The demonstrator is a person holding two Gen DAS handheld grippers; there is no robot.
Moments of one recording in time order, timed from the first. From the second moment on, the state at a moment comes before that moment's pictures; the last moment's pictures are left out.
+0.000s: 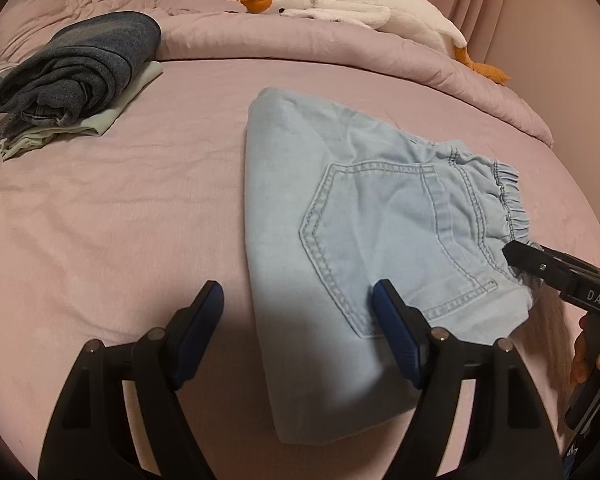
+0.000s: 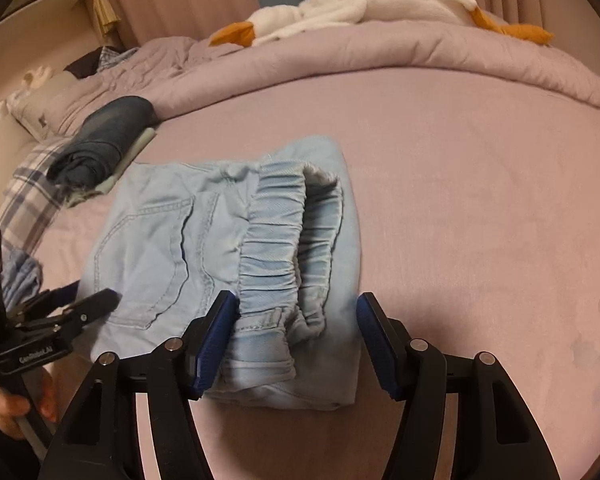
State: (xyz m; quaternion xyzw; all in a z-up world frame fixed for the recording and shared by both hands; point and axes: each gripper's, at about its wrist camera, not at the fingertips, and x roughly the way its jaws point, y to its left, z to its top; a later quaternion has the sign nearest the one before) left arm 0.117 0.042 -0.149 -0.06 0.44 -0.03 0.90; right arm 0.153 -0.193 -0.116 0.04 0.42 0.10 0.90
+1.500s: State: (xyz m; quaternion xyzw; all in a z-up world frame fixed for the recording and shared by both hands) left arm 0.002 -0.013 -0.040 -0.05 0.41 0.01 0.91; right arm 0.041 -0.156 -0.025 0.02 0.36 0.13 0.92
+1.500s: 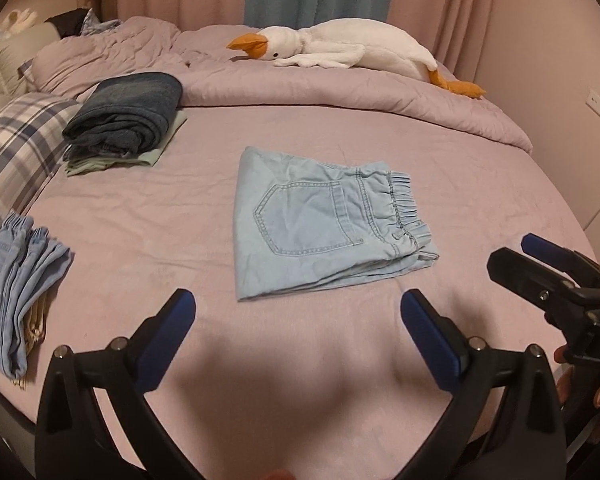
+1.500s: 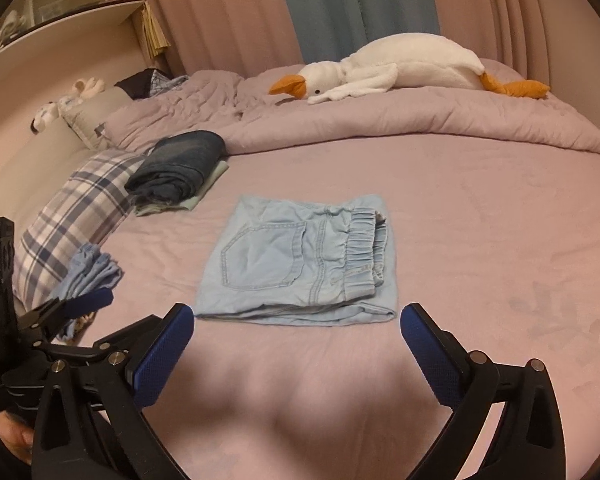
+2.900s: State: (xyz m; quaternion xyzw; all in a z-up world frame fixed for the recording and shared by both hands) left arm 0.004 -0.009 -0.036 -0.03 0.42 0.04 0.91; right arm 0.033 -0.142 -0.023 -0.01 0.39 0.12 0.91
